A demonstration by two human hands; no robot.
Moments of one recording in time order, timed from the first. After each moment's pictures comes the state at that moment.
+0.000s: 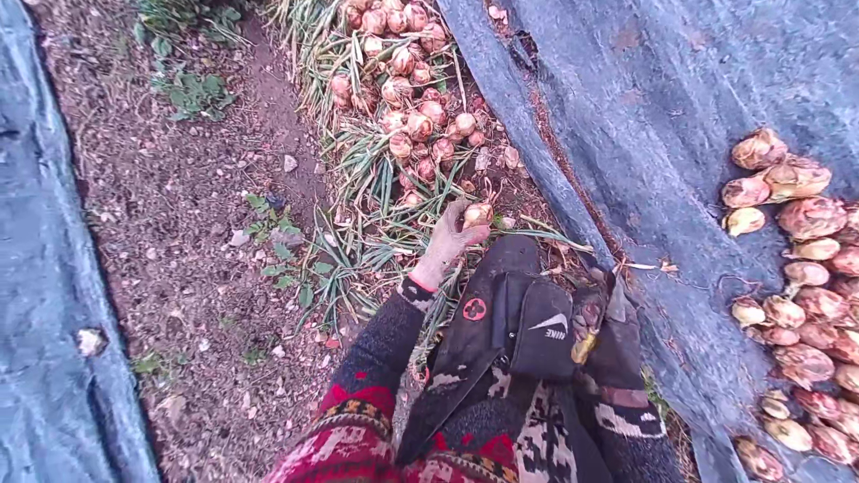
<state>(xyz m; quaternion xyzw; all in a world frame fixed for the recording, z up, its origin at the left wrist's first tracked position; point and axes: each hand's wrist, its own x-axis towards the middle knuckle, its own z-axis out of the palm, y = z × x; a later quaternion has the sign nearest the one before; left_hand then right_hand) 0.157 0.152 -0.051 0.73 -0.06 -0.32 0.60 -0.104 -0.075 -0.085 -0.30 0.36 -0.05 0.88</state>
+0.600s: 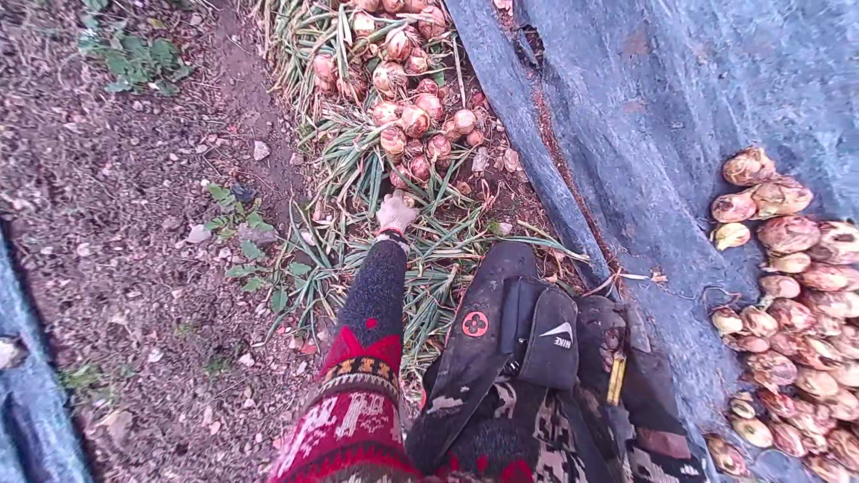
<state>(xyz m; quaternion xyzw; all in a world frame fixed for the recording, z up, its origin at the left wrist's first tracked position) 0.285 0.273 -0.238 0.95 0.11 -0.30 0.02 -0.120 -0.098 -0.070 -0.47 0.52 0.01 0.72</state>
